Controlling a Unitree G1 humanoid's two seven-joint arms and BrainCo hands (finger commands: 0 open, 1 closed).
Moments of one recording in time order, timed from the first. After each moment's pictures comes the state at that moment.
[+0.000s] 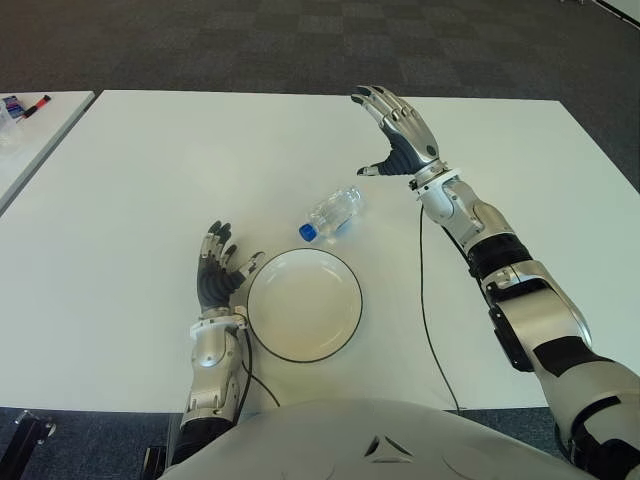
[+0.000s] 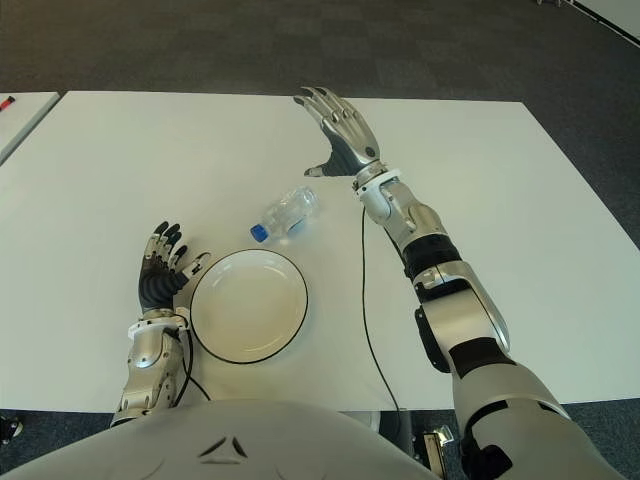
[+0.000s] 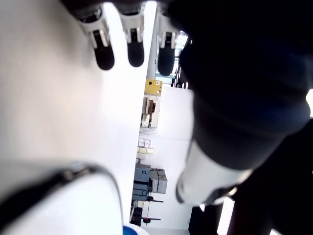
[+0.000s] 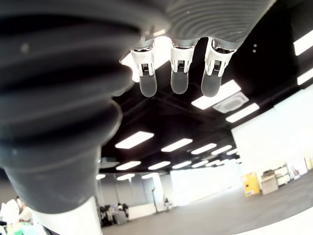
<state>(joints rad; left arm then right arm) 0.29 -0.07 0.04 0.19 -0.09 -0.36 0.15 -0.73 -0.38 0.35 0.76 -0.82 -0.57 -0.43</state>
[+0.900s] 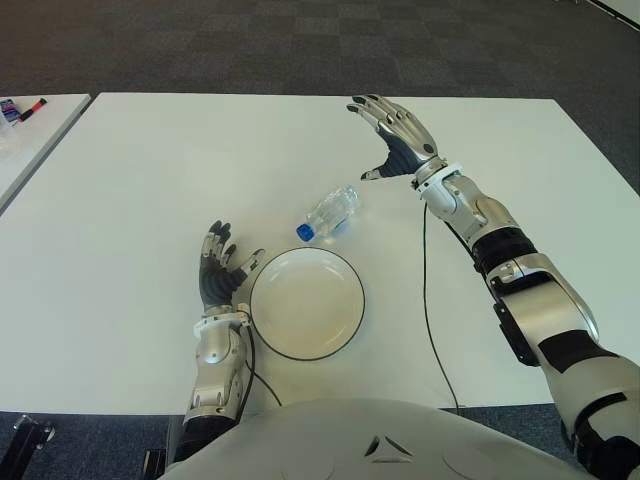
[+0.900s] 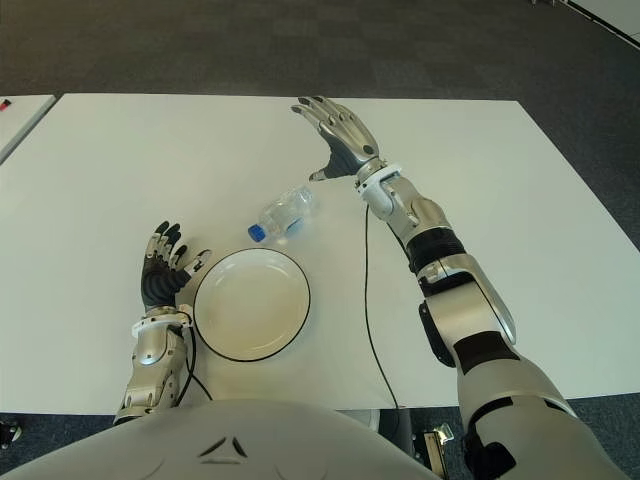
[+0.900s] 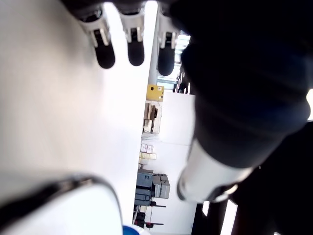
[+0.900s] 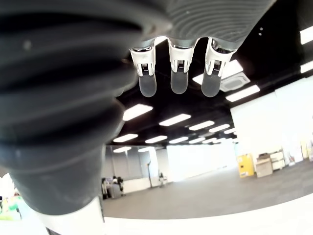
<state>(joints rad) 0.28 -0.07 0.02 0.17 -0.09 -0.32 0.20 -0.77 -0.40 0.39 0.80 -0.79 -0.56 -0.33</state>
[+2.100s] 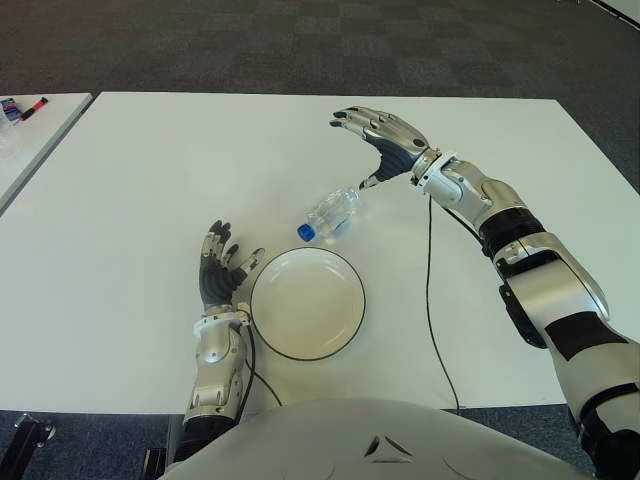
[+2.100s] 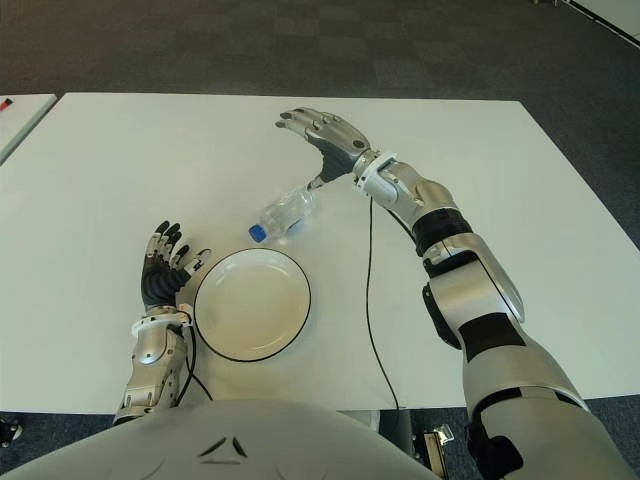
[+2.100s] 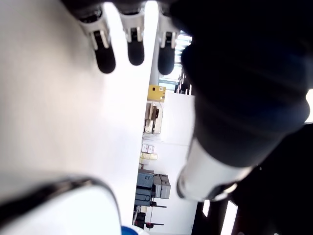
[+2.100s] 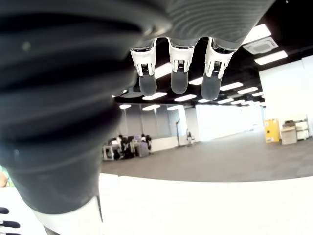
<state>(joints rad) 0.28 -0.07 0.01 0.16 -0.10 -0.31 0.20 -0.88 -0.45 0.49 0.93 -0.78 -0.74 -0.21</state>
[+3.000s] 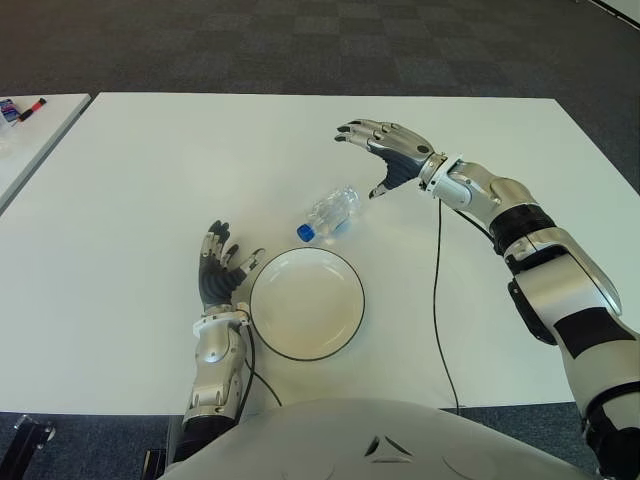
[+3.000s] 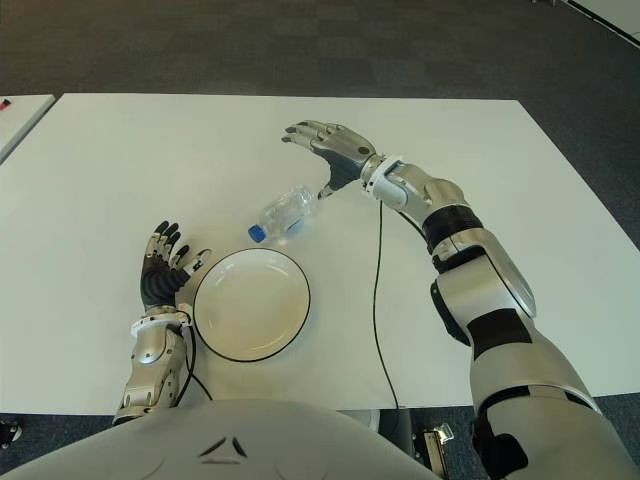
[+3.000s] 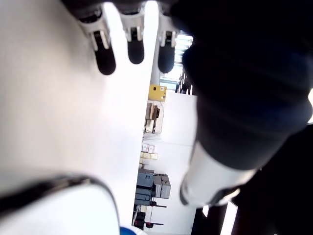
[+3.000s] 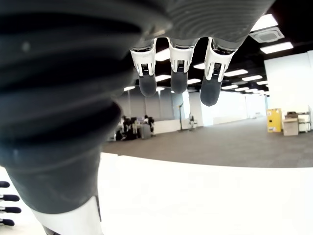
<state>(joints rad) 0.28 -0.07 0.02 0.16 -0.11 -0.31 0.20 -0.92 -0.49 0.57 1.00 -0.82 -0.80 -0.22</state>
